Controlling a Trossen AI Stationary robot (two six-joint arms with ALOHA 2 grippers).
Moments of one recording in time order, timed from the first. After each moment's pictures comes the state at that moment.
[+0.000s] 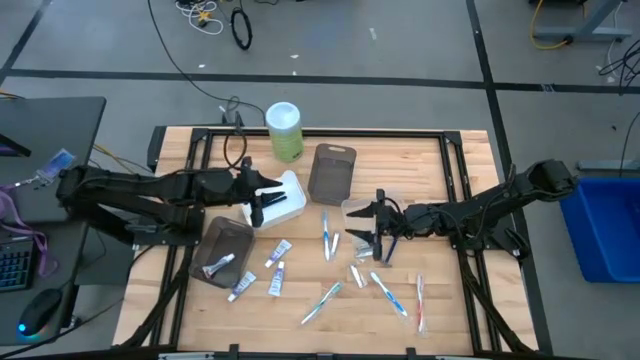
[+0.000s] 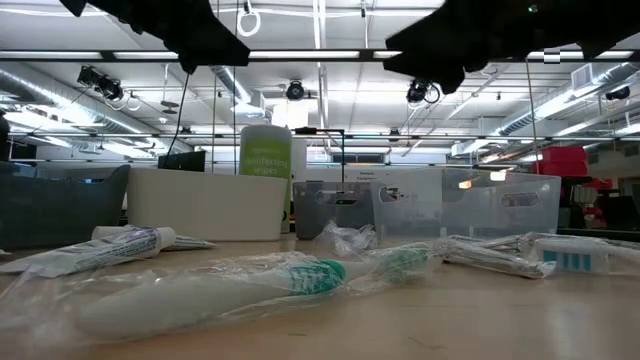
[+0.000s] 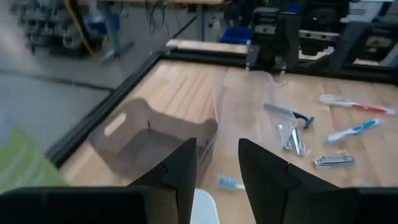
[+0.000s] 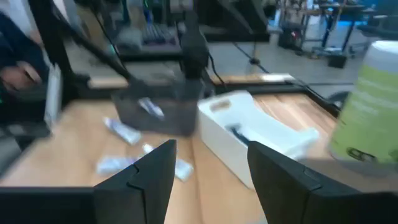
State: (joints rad) left arm -0.01 0.92 0.66 -0.05 -0.30 -0.07; right arm 0.25 1.29 0.53 0.60 0.32 0.06
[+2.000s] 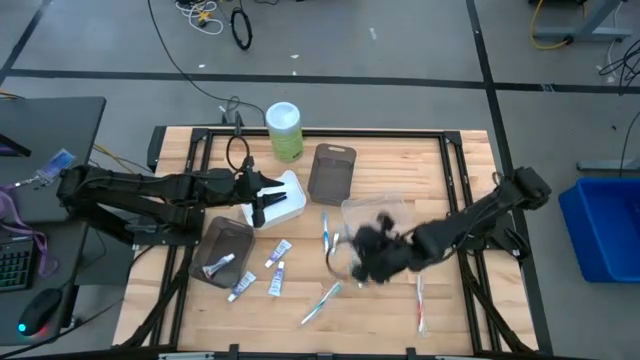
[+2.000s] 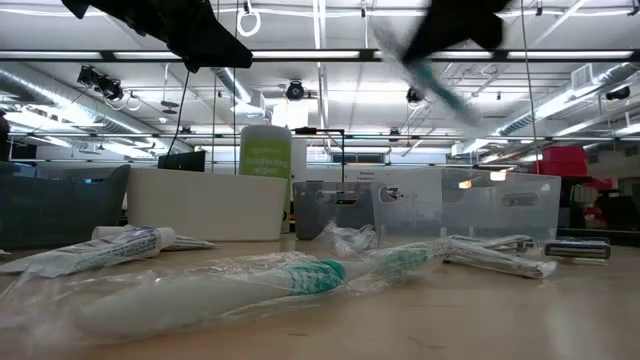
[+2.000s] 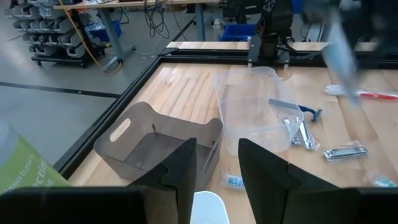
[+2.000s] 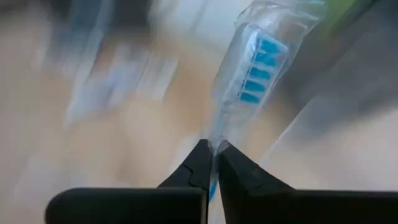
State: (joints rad) left arm -0.01 0.94 0.66 -0.03 -0.30 0.00; right arm 0.46 1.56 1.22 -0.62 0.68 0.74
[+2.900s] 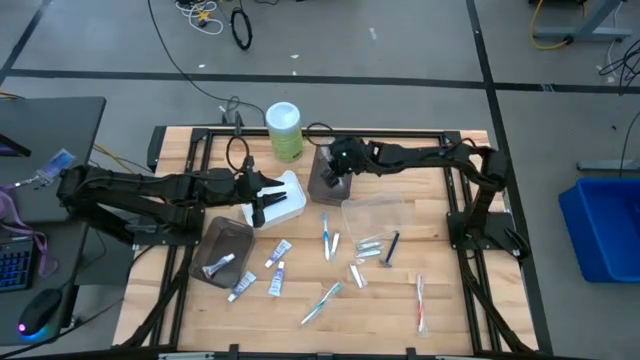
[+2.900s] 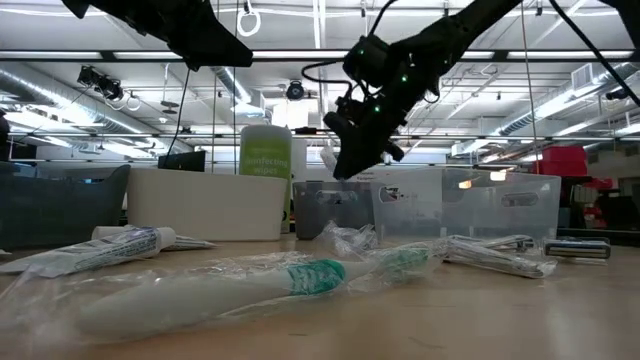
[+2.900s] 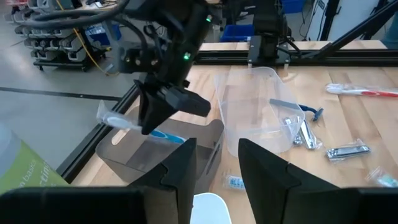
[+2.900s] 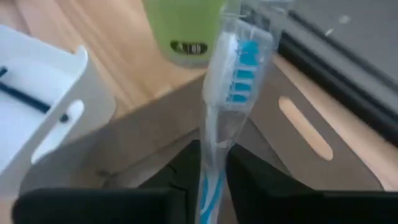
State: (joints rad) left arm -0.01 0.94 0.66 -0.03 -0.30 0.02; right arm -0.34 1.82 1.22 -0.22 0.18 0.28
